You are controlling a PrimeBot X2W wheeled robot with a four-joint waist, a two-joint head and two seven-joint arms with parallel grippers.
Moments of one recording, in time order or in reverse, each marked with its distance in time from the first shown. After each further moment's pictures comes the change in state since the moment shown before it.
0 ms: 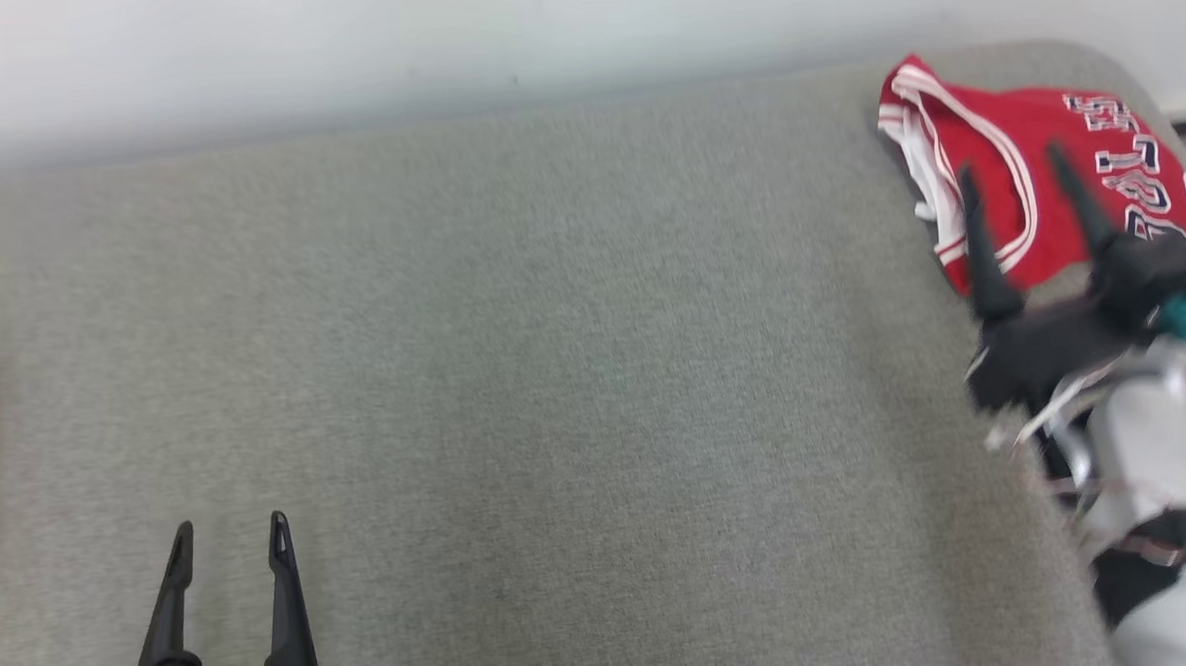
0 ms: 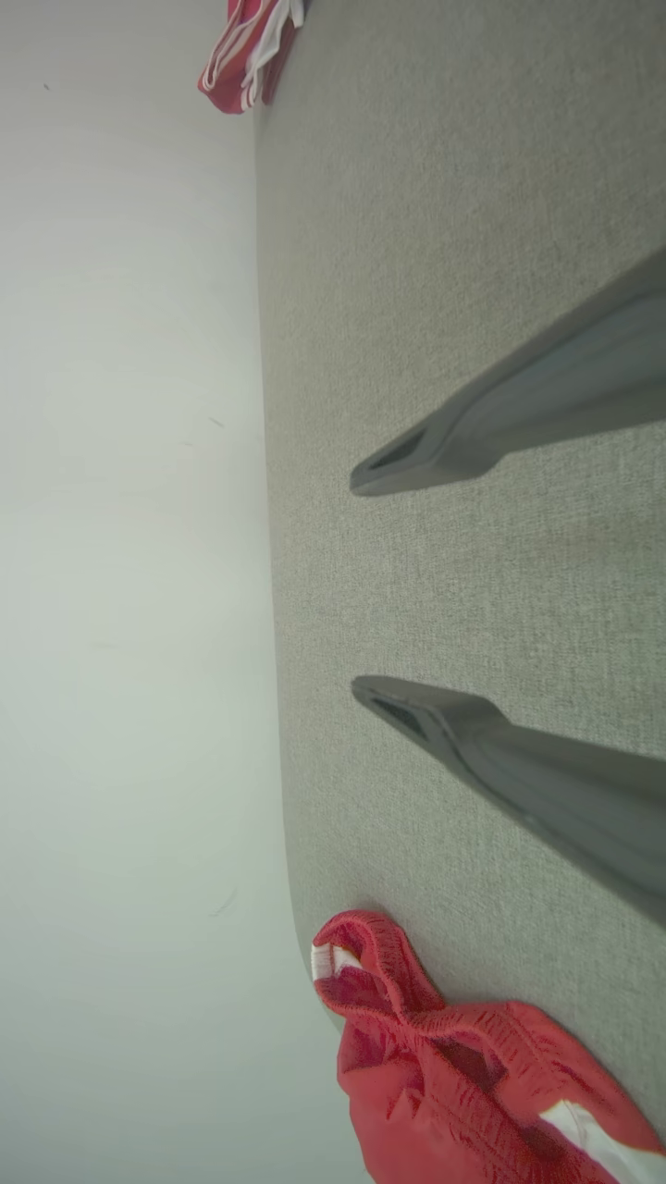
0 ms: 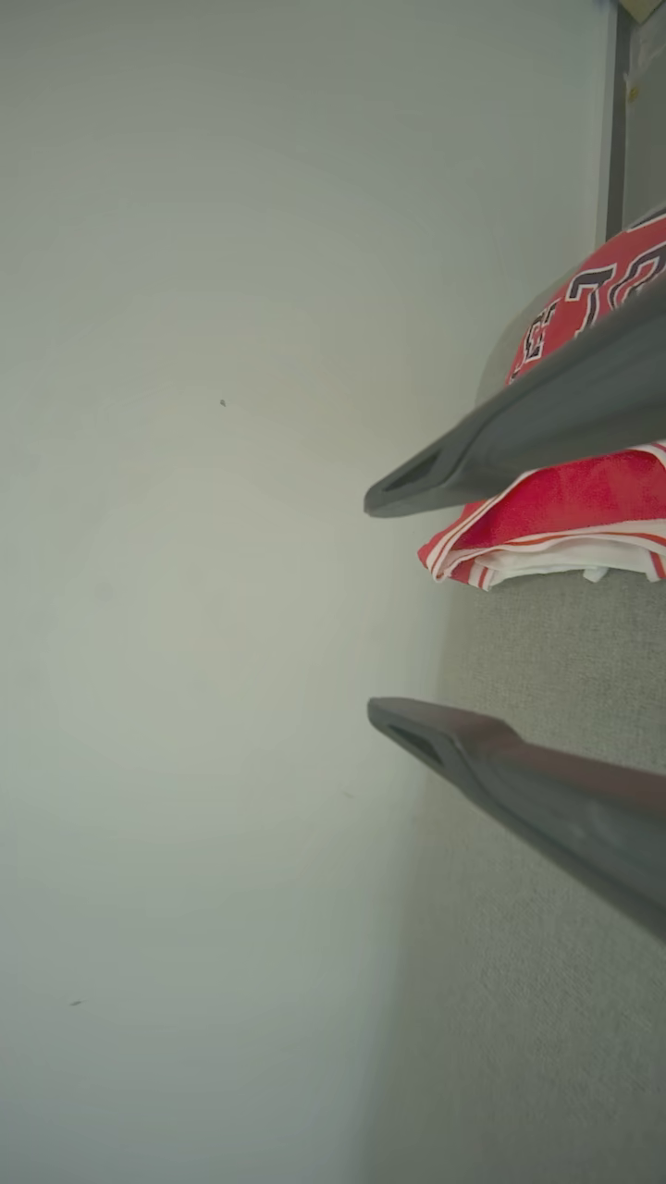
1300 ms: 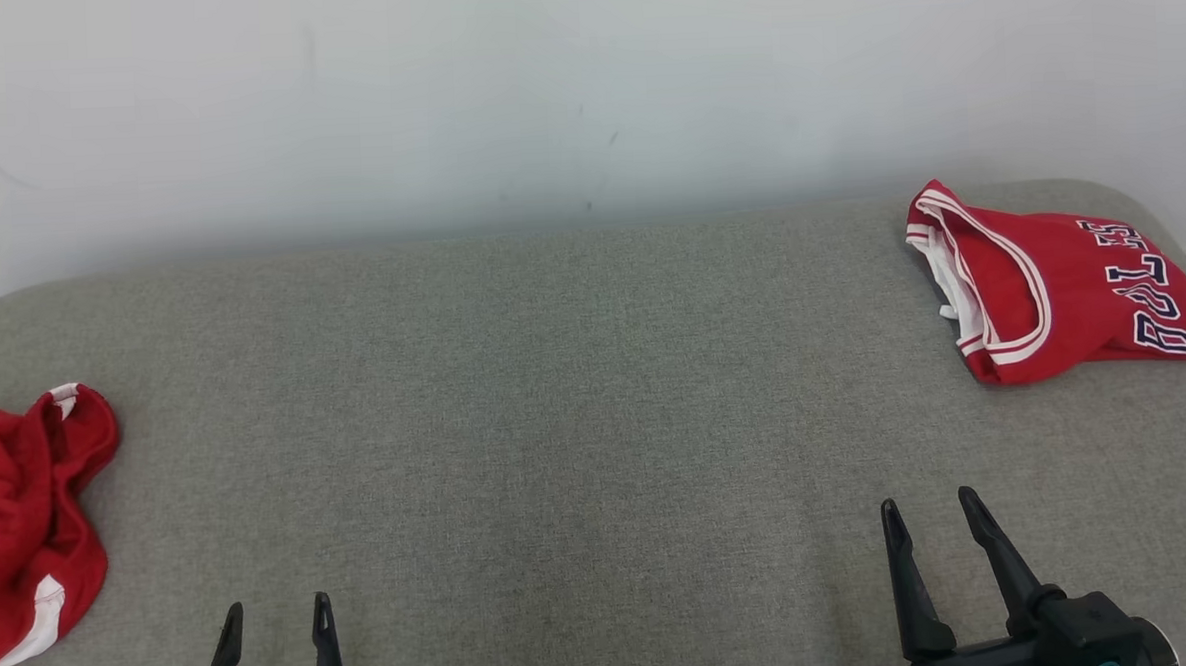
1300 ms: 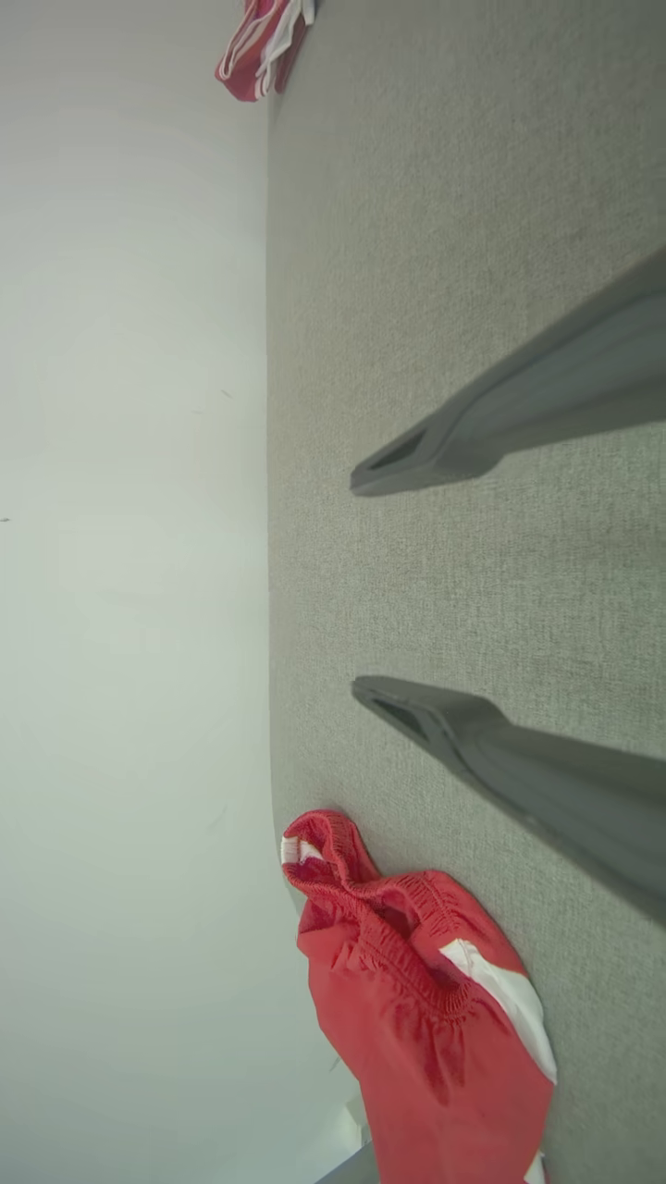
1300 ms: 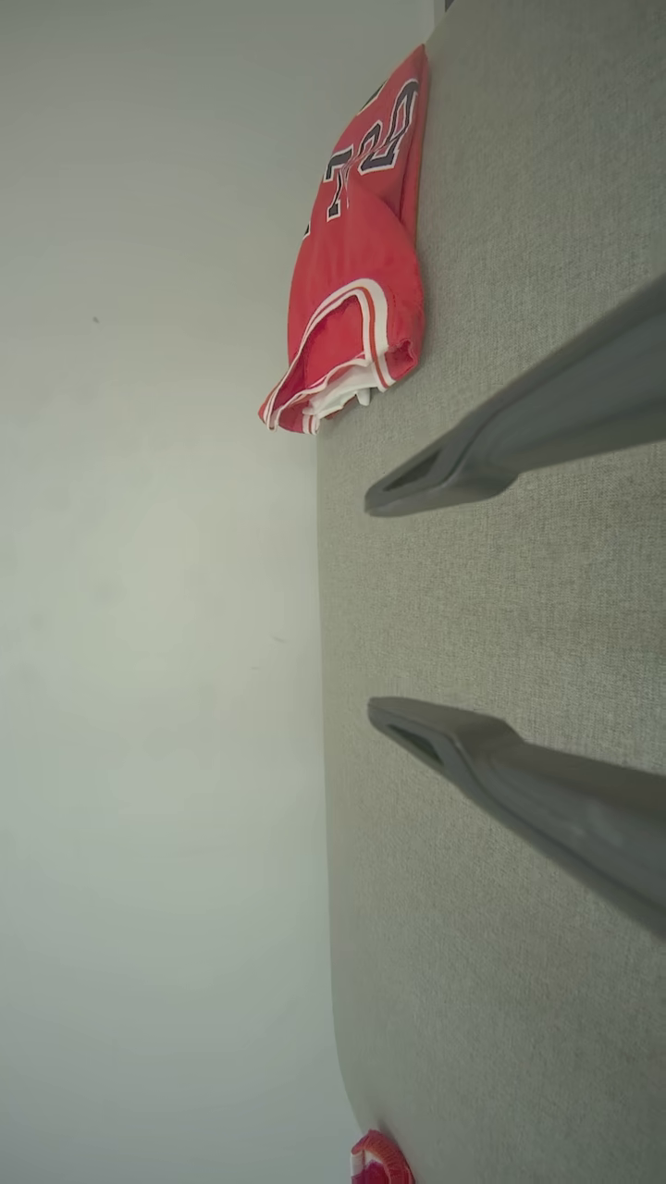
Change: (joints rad) left arm 0.076 -0.013 -0.039 0.089 -0.021 0.029 0.000; right arm 0.655 0.251 -0.064 -0.404 -0.045 0.000 0.000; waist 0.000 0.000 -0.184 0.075
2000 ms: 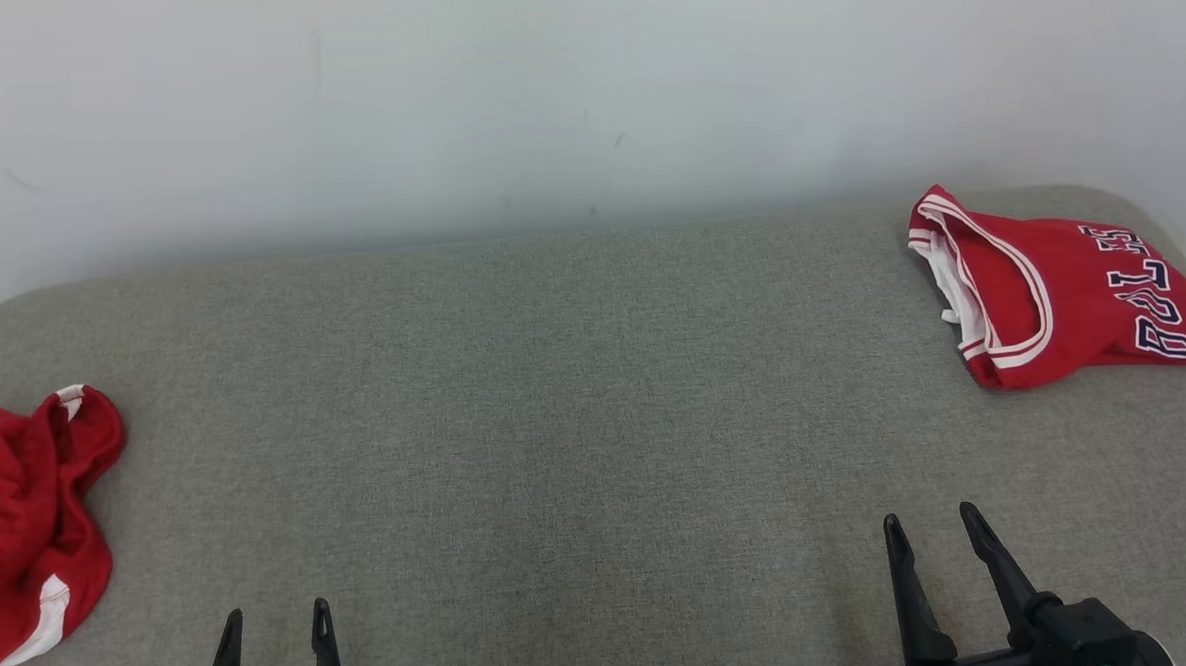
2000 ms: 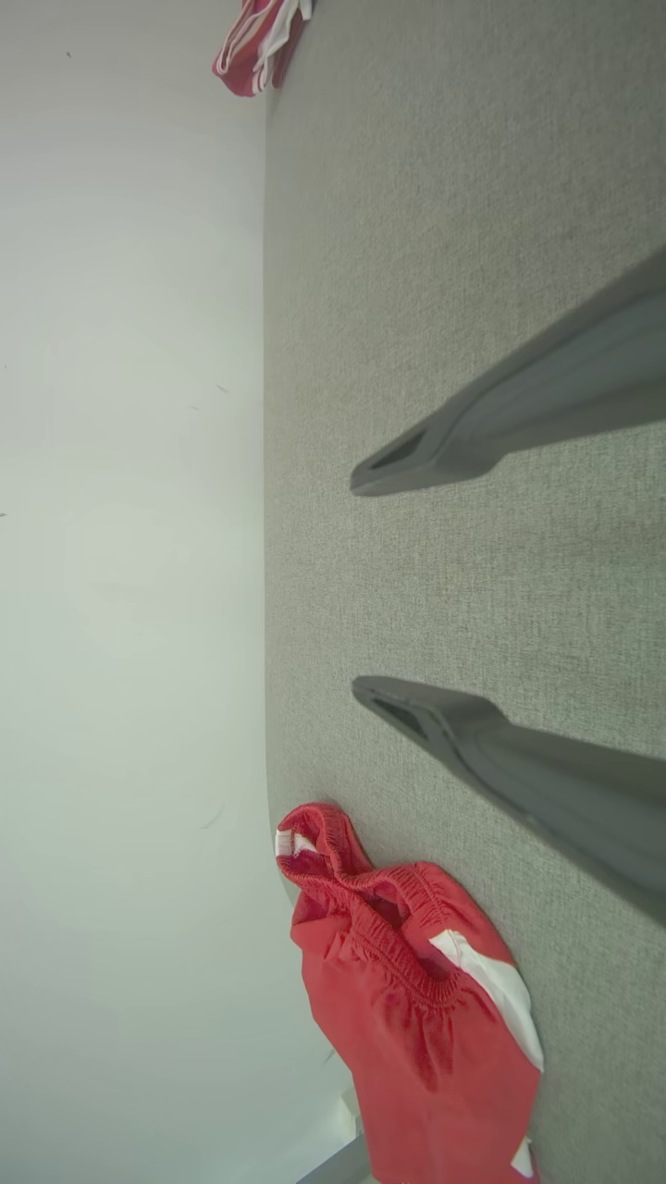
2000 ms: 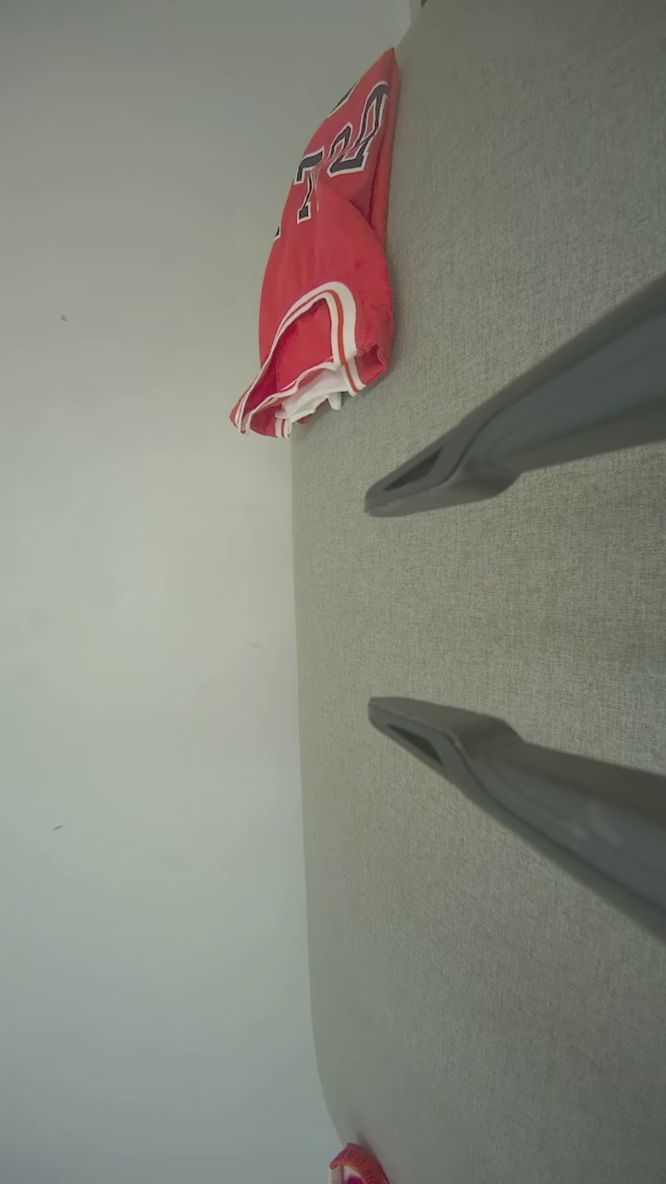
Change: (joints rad) left arm 0.007 0.000 -0.005 0.006 0.005 0.005 0.000; right arm -0.003 0.000 -0.008 0.051 -0.001 0.000 0.000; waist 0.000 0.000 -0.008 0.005
